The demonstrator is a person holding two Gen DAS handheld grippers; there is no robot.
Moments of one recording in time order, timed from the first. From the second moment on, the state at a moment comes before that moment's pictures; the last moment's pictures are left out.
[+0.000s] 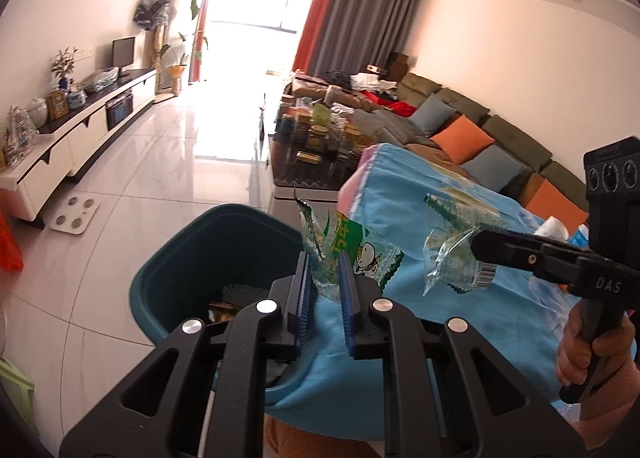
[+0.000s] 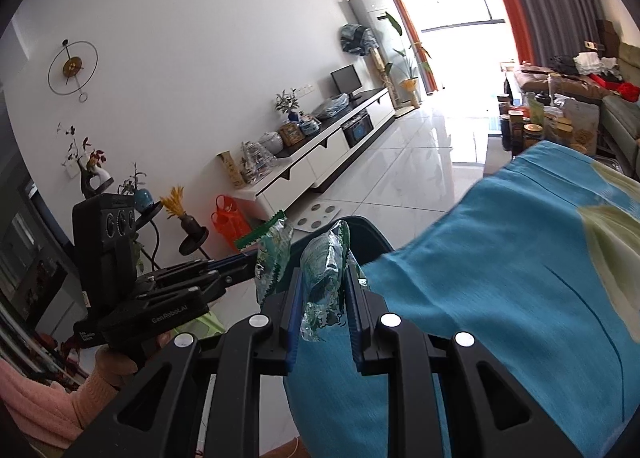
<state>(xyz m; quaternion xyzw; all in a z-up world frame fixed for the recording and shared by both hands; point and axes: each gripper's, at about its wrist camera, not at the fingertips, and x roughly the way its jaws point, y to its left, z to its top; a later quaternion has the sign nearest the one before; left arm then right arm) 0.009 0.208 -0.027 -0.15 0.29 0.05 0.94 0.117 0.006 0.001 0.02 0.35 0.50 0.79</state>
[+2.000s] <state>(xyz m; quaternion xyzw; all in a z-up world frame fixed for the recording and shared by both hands) 0.052 0.266 -0.098 -0.21 0.33 0.13 0.91 0.178 0.107 -0.051 0.00 0.45 0.47 0.76</state>
